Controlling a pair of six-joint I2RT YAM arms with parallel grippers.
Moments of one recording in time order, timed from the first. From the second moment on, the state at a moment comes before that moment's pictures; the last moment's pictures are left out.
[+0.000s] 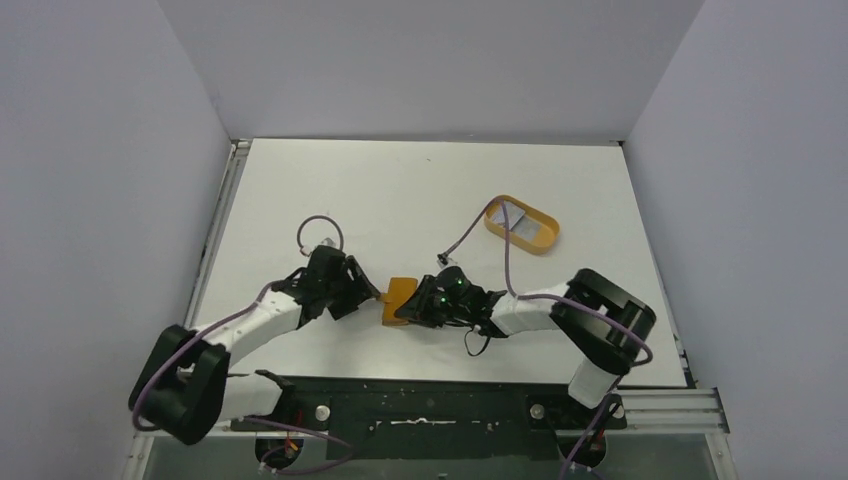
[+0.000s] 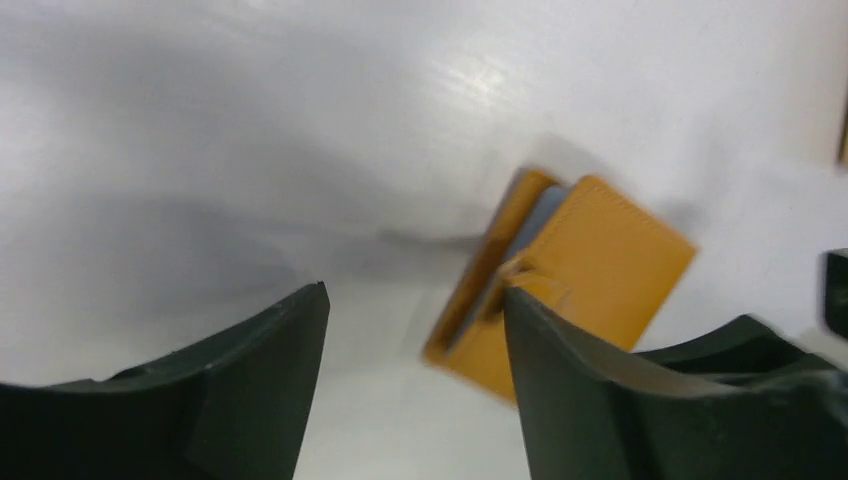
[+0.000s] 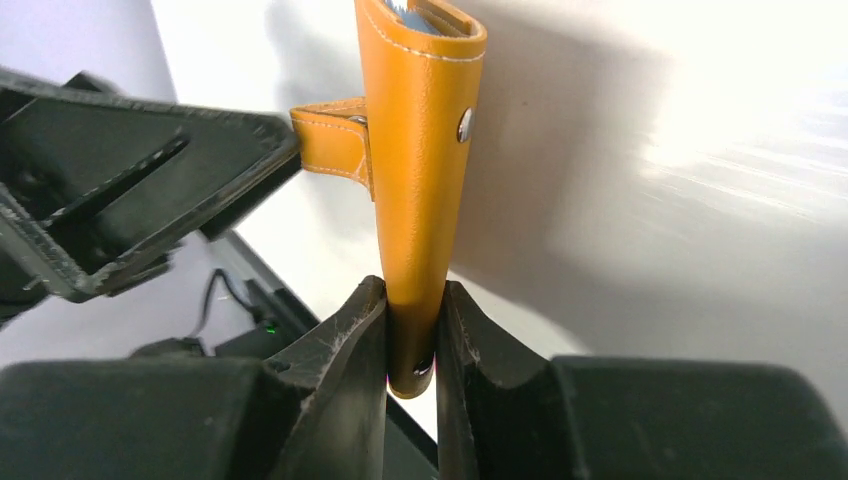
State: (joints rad) left arm -0.48 1.32 0.52 -0.09 0.03 -1.00; right arm 0.91 1.75 0.64 0.50 -0.16 1.25
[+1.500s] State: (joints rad) left arm -0.82 0.90 1.14 -0.32 0.06 -0.98; right arm 1.40 1.18 0.64 1.06 1.02 -1.88
